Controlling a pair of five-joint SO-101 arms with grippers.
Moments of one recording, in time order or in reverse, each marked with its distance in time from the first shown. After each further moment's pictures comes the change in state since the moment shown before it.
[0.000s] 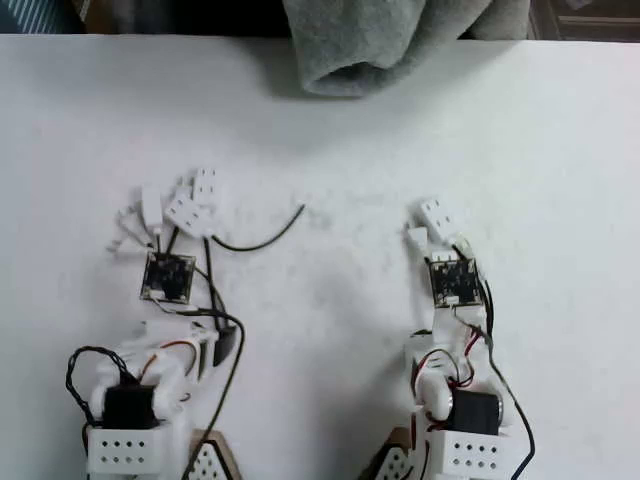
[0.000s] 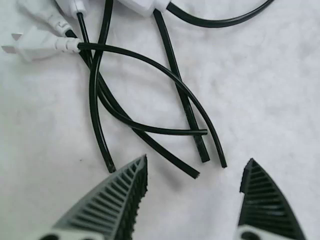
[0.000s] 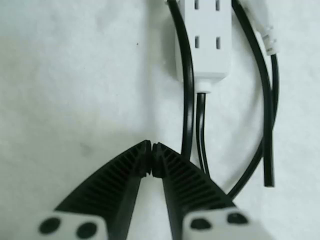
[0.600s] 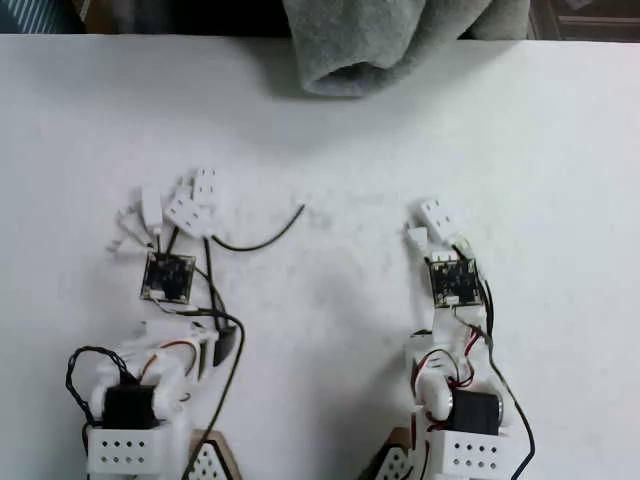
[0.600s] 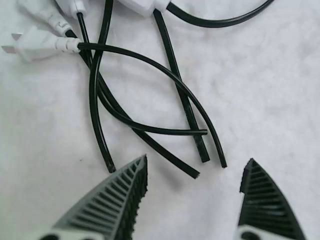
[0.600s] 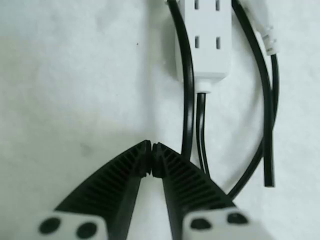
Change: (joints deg) left arm 0.0 0.0 0.0 0.0 0.0; right arm 0.0 0.0 0.0 0.0 0.0
